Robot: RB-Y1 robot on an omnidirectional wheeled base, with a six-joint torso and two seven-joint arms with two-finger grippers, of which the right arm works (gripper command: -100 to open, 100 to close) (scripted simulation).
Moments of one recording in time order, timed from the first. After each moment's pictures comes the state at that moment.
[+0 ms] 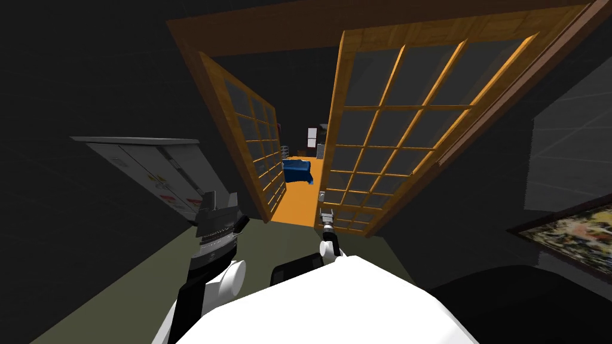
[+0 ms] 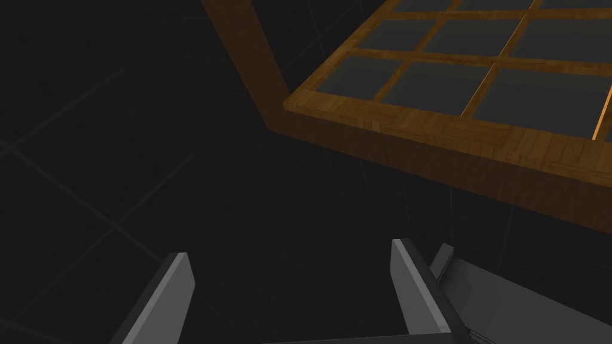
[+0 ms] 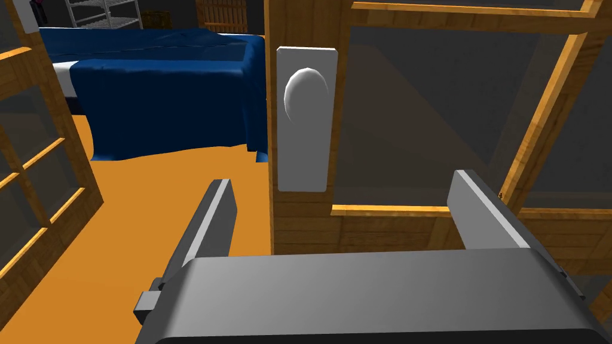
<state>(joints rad) 0.01 0.01 0.06 -0.86 -0.55 -0.87 -1.07</state>
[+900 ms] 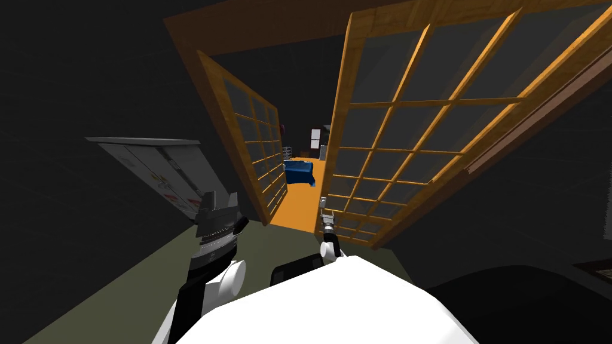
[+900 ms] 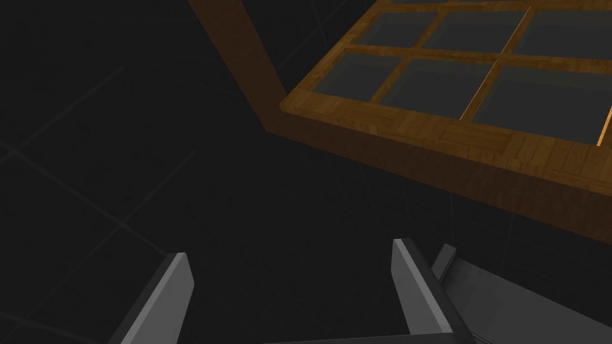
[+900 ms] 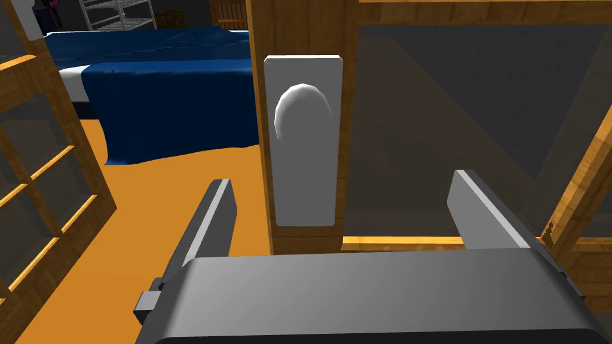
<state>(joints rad) 0.00 0.00 0.07 -0.80 -0.58 -0.88 -1.12</state>
